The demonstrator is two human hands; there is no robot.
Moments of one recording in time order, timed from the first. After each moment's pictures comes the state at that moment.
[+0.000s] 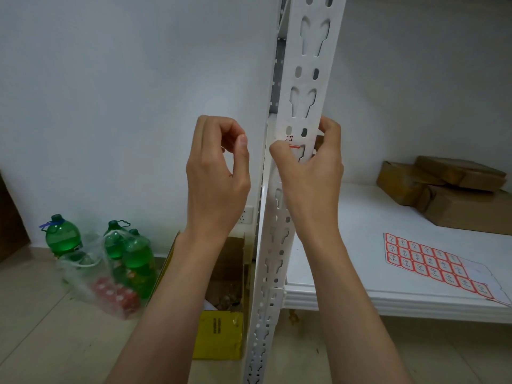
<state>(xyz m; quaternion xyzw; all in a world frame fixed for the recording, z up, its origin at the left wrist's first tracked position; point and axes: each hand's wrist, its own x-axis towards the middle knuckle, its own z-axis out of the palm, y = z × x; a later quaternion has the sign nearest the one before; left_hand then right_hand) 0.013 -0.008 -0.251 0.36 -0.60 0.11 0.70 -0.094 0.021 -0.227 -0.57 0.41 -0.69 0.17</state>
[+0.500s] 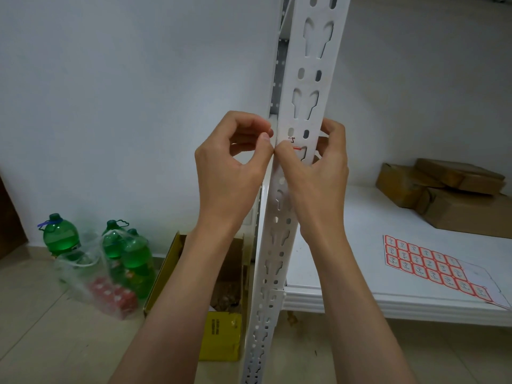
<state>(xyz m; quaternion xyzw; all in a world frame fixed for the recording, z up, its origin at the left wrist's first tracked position) 0.003 0.007 -0.234 0.31 -0.61 -0.09 0.73 -0.100 0.014 -0.231 -0.58 0.41 -0.69 0.16</state>
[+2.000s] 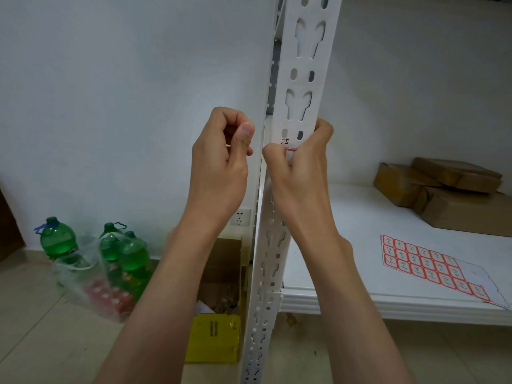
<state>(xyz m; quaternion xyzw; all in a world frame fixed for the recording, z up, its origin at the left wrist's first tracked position) 0.011 0.003 -0.228 0.34 -0.65 -0.10 0.67 -0.095 0.008 -0.230 -0.64 0.43 -0.63 0.11</state>
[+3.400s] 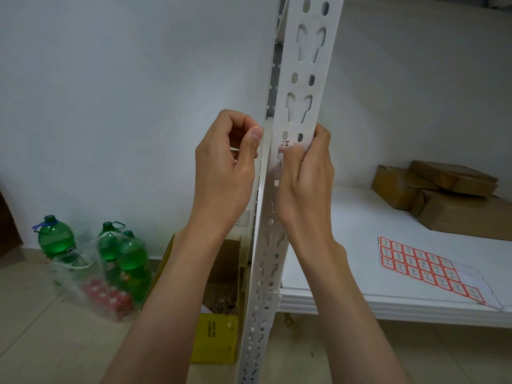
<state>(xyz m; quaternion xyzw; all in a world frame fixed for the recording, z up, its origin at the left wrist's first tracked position) 0.004 0.007 -0.228 0.33 -0.63 -0.09 0.70 -0.097 0.010 -0.239 -0.61 0.43 -0.66 0.05</state>
